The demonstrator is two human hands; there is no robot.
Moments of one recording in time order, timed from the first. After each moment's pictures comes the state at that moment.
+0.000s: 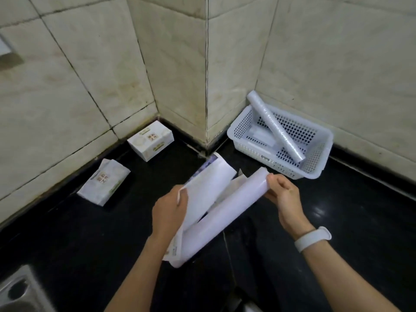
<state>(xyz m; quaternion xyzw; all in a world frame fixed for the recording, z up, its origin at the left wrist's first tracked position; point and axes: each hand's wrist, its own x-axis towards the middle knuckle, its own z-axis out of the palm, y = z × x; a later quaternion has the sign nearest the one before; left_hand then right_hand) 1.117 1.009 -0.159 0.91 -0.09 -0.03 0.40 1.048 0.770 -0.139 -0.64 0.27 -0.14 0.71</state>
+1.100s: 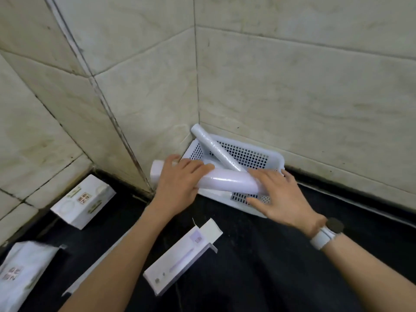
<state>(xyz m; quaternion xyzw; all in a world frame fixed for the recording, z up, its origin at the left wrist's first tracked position) 1.243 0.805 -0.096 0.82 -0.53 0.18 0.10 1.083 0.602 -0.106 -0.99 0.11 -0.08 0.09</state>
